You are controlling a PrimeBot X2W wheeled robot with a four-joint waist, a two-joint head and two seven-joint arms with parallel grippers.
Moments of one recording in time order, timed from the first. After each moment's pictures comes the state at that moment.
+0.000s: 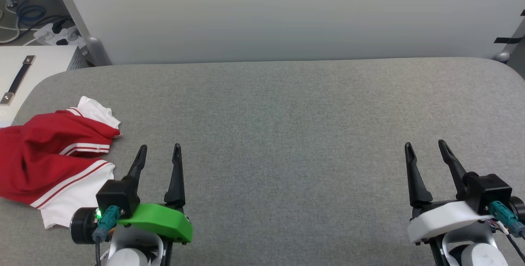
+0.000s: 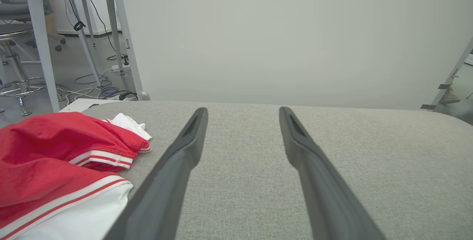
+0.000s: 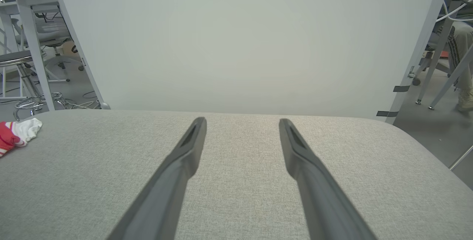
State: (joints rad) left arm -0.02 0.06 -0.03 0.02 -0.14 -0.04 -0.12; right arm -0.01 -0.05 -0.02 -0.02 0.08 0.13 -0.13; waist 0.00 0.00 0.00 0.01
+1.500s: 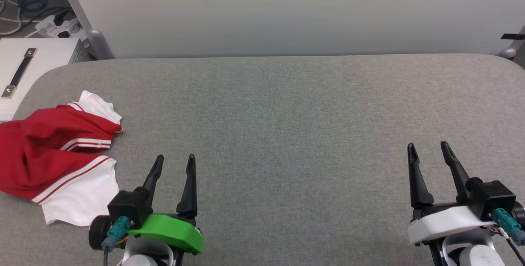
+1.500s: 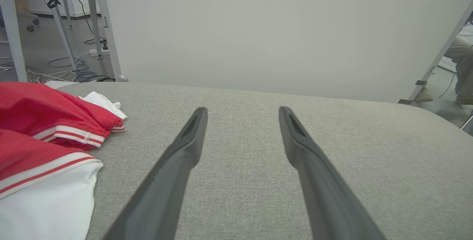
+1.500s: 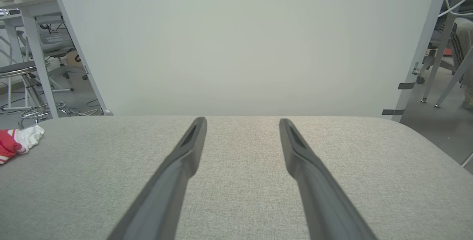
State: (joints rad) left arm -0.01 0.06 -0.07 0.11 -0.21 -0.08 -0.22; right arm -0.01 -0.05 -0.02 0.03 0.10 0.13 -0.22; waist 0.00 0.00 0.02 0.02
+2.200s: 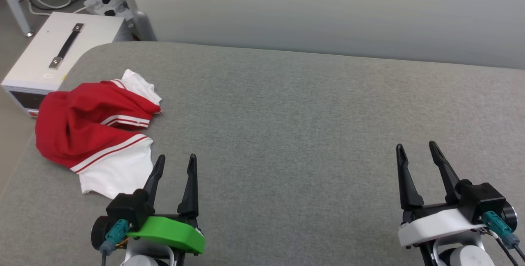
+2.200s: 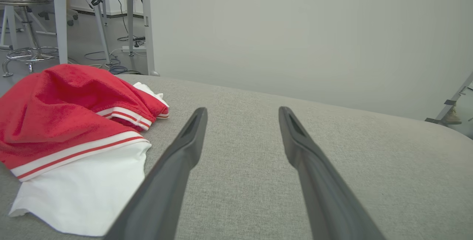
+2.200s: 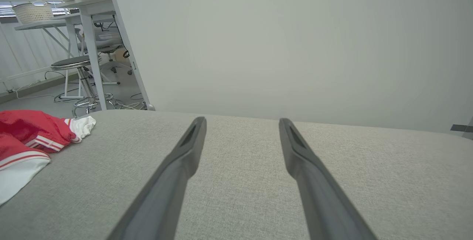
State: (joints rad) left arm -0.02 0.06 -0.08 0.13 -0.24 -0.10 -0.26; right arm -0.01 -0.05 0.02 0.04 0.11 0.13 -0.25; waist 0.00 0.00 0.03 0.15
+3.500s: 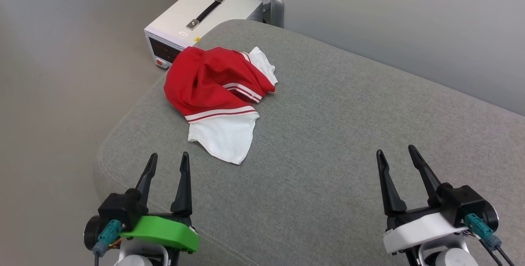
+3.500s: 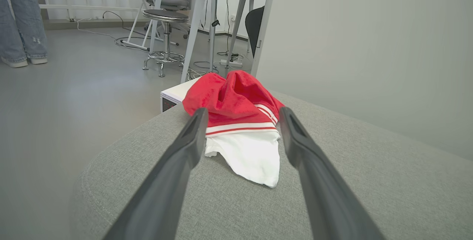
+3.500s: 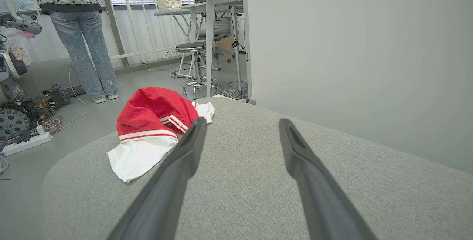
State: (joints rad) left arm -0.01 0.06 -0.05 0.11 -0.23 -0.10 -0.26; right arm -0.01 -0.05 0.09 0.05 0.12 0.13 -0.26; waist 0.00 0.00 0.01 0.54
